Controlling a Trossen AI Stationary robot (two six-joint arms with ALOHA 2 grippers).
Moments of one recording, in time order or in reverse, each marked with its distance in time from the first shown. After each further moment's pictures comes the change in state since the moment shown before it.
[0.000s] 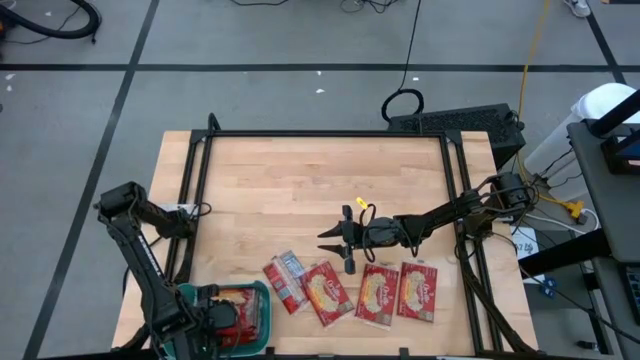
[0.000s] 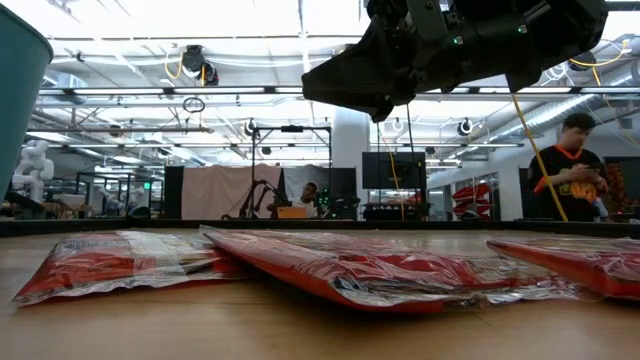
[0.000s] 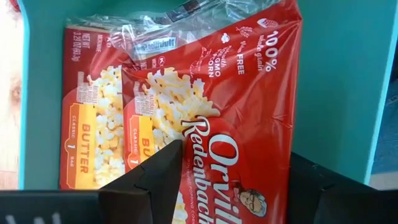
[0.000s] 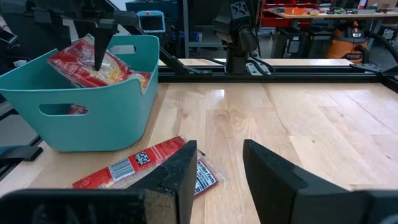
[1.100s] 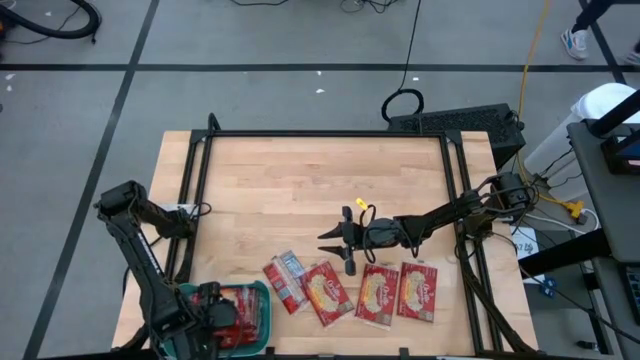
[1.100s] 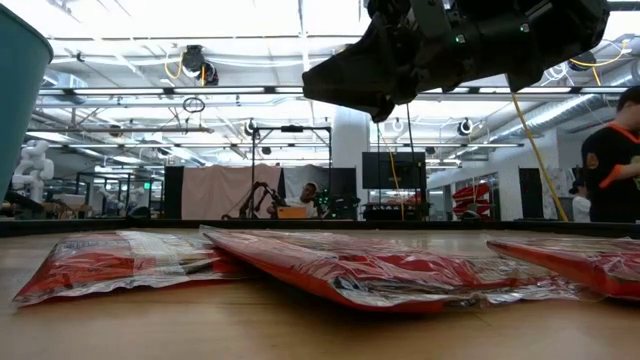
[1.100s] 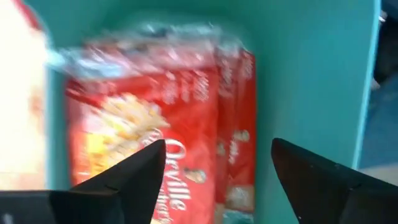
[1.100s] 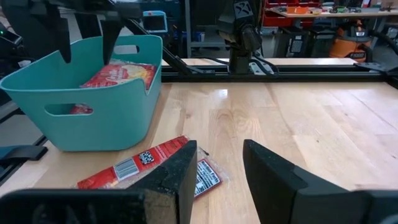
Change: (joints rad) left arm 0.020 -0.006 0.047 -0.069 0.002 0.056; right arm 0.007 0.000 0.000 0.000 -0.003 0.012
